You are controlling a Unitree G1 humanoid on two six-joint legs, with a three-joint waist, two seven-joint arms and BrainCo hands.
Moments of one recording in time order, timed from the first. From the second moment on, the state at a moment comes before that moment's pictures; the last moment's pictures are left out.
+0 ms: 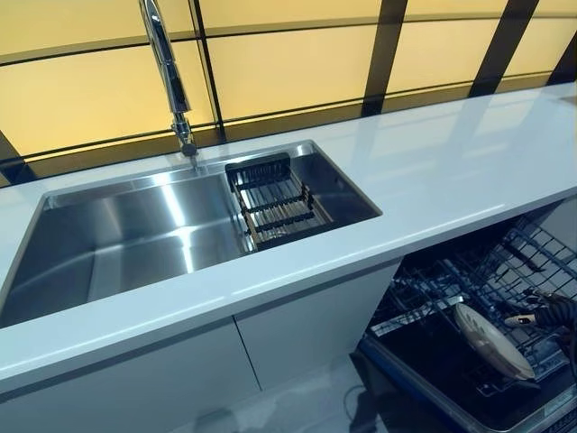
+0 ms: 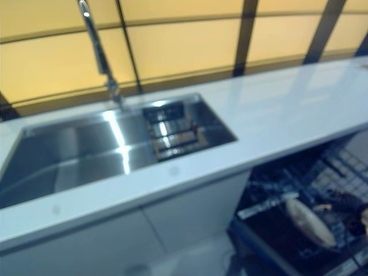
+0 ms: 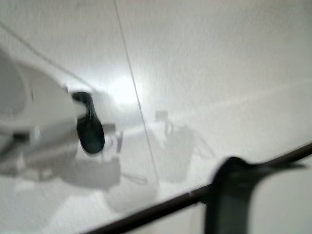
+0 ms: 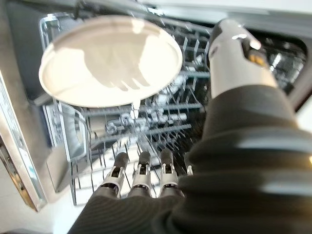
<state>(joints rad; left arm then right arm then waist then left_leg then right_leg) -0.01 0.36 -0.06 1.17 -0.36 0.07 -0.10 -0.30 -1.08 -0.09 0.60 0.18 0.34 0.32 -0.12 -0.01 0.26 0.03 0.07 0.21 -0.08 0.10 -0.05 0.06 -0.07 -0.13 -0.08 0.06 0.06</state>
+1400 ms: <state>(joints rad) -0.10 0.40 -0.08 1.29 -0.31 0.14 -0.01 -0.04 -0.99 -0.41 1.30 0.23 0.55 0.29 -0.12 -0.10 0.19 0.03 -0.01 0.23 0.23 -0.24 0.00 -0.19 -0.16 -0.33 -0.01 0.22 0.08</state>
